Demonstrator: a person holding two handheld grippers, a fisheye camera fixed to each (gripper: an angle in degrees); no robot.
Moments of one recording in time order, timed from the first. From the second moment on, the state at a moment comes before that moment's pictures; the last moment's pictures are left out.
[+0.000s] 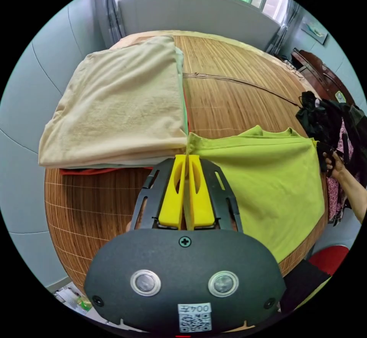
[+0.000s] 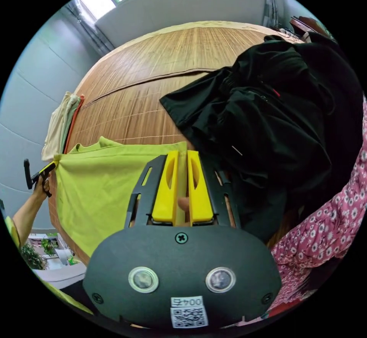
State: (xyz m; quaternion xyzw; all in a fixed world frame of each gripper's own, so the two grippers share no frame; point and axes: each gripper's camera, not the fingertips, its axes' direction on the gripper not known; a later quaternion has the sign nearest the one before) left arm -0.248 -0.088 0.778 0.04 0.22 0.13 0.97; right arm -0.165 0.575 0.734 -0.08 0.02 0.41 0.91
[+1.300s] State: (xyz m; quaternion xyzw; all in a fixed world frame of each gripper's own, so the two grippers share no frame) left arm -0.284 0.118 0.686 -0.05 0.22 0.30 0.93; right arm -0.431 0.822 0.682 0.10 -0.23 0.77 0.59
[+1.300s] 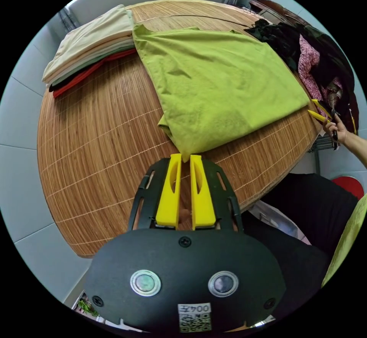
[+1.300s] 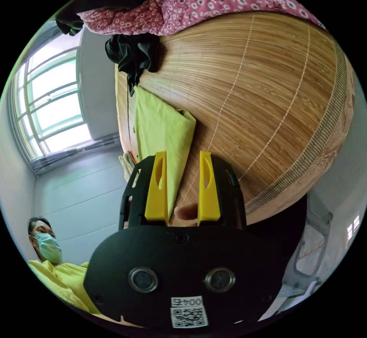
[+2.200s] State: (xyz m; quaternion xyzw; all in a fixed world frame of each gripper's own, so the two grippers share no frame) left arm -0.339 0.138 0.567 -0.03 0.26 0.19 0.94; right arm -0.451 0.706 0.599 -0.01 -0.02 0.66 0.75
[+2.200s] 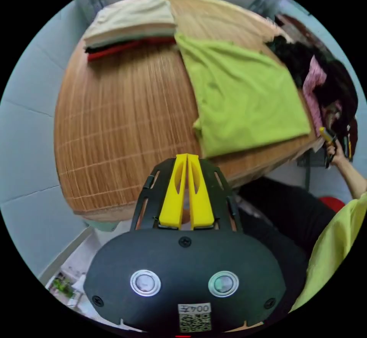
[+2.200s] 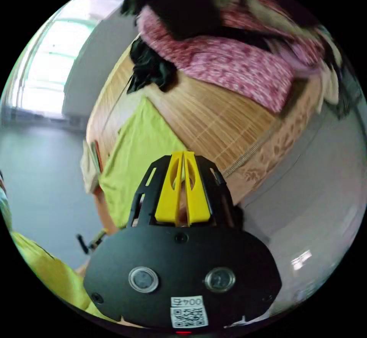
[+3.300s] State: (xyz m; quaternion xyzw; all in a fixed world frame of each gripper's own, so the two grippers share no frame) left arm -0.148 0.020 0.442 0.08 0.30 0.20 0.93; right arm -0.327 0.520 0.754 -0.12 0.01 0.44 0.89
